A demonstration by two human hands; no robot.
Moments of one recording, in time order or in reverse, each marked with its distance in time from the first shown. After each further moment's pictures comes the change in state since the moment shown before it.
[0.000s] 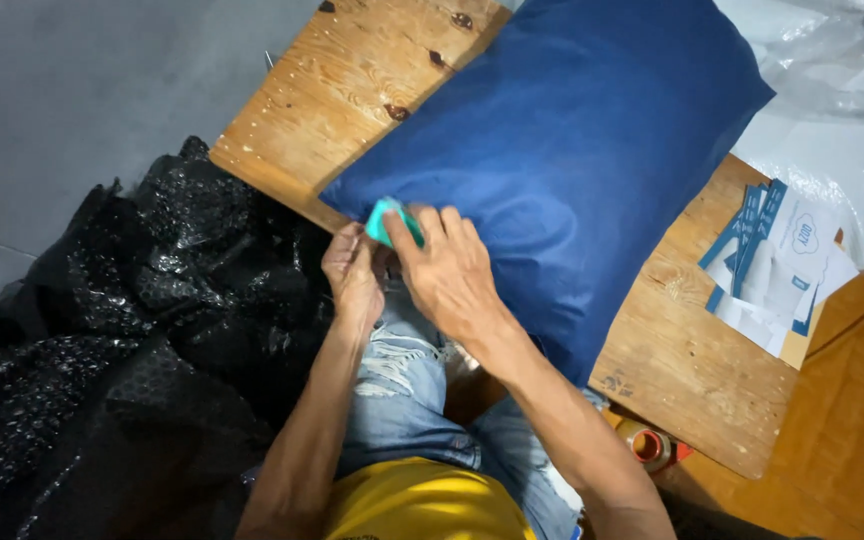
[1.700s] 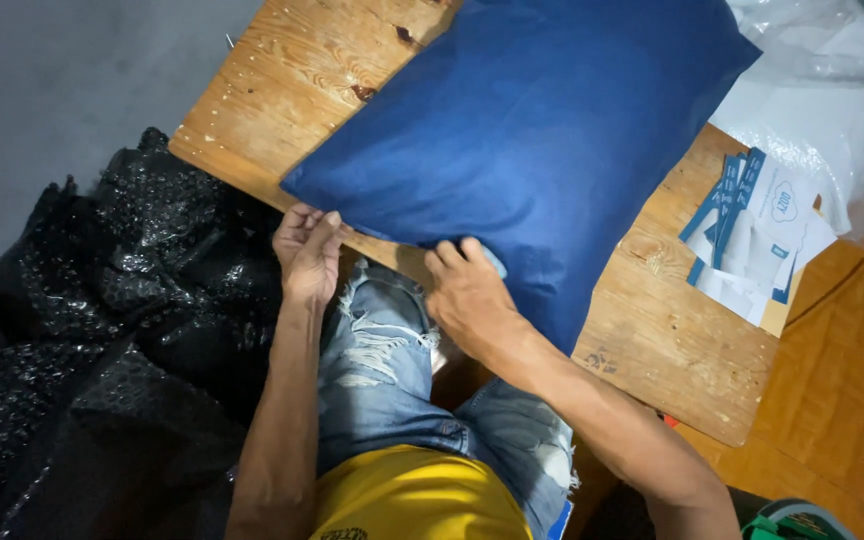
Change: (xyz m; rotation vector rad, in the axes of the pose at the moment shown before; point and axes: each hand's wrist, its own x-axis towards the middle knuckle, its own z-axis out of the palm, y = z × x) left_hand 0.042 -0.008 -0.041 -0.066 -0.178 -0.145; right_hand -0.063 0.019 -0.025 -0.237 -0.575 -0.185
